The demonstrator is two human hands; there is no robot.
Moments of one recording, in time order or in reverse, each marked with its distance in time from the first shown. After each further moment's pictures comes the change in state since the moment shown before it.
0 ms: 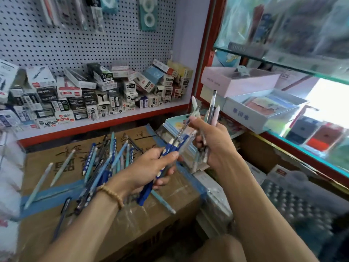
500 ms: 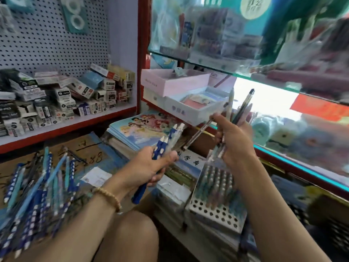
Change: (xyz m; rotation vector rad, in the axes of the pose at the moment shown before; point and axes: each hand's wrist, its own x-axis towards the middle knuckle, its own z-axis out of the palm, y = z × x) left_hand 0.036 0.014 0.103 0.160 -0.162 0.143; right_hand -0.065 -0.067 -0.141 -0.030 0.491 -0.292
